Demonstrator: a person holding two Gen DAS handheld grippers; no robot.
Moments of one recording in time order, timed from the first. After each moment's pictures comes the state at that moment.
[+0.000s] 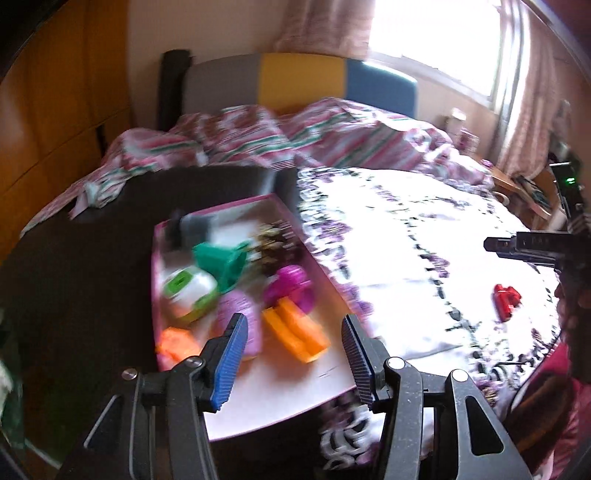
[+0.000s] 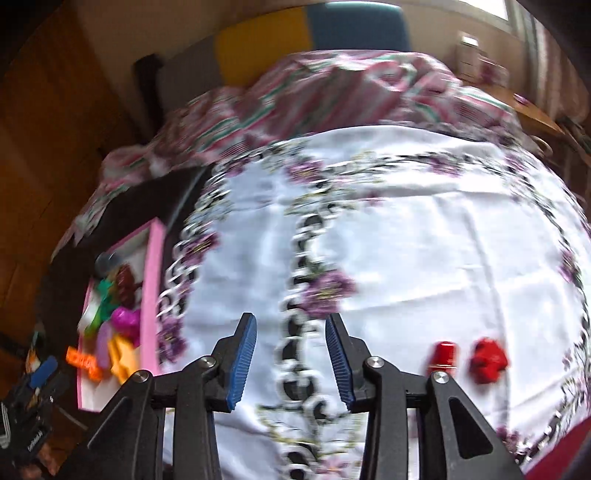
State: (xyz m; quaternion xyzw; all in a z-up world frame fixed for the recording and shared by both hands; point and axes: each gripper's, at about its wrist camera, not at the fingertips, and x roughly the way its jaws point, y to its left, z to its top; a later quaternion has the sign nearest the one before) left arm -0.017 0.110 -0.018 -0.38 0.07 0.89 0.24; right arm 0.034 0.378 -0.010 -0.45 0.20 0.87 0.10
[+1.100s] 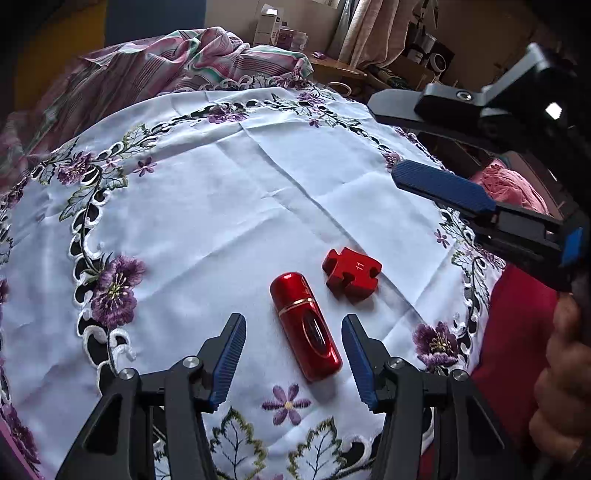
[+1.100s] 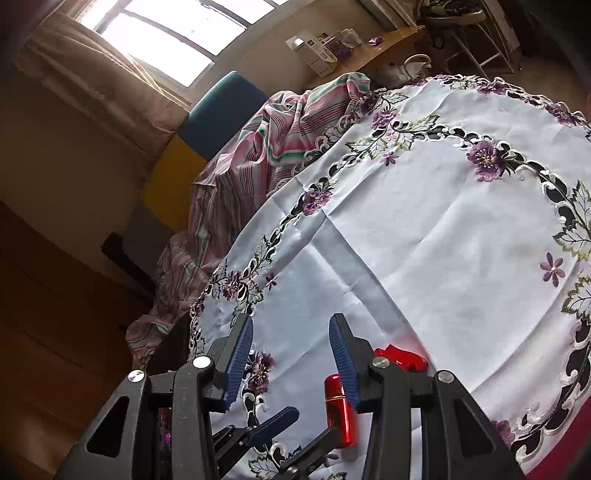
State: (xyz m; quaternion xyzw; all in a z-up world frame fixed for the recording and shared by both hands) left arm 0.012 0.435 -0.097 -0.46 0.17 0.71 0.50; right arm 0.130 0.512 -0.026 -0.25 0.46 0.84 0.15
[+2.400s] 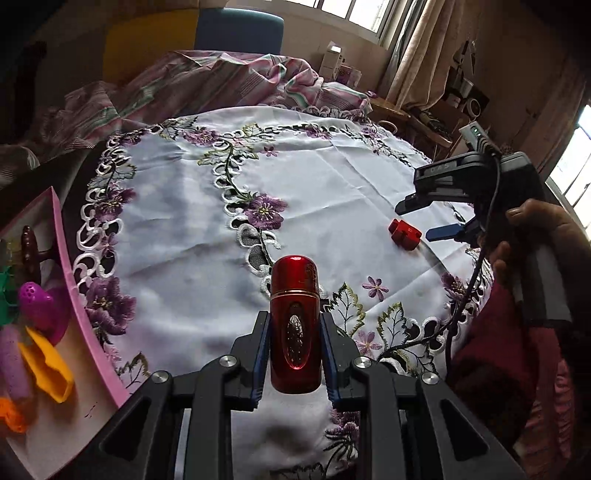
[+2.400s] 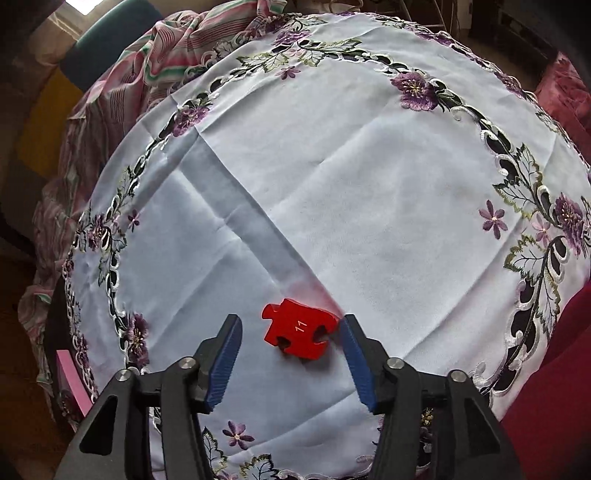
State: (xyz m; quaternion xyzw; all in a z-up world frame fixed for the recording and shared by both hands) left arm 0.016 0.267 -0.063 -0.45 0.10 0.77 0.44; right arm 0.091 0.518 -0.082 -0.49 0.41 0.71 0.30
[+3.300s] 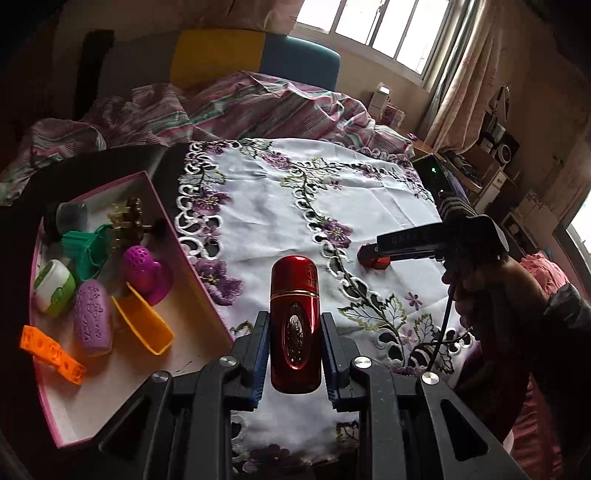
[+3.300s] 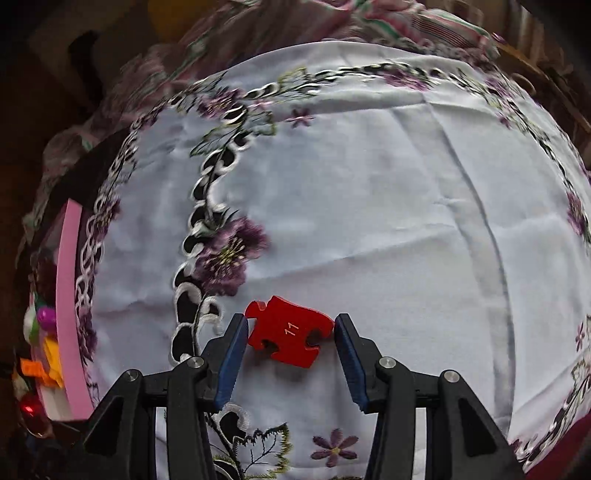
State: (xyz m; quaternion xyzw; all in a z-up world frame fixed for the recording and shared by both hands) left arm 0.005 0.176 -0.039 -0.42 0.04 0.83 0.37; right arm 0.011 0.392 -0.100 -0.56 0.17 0.80 0.11
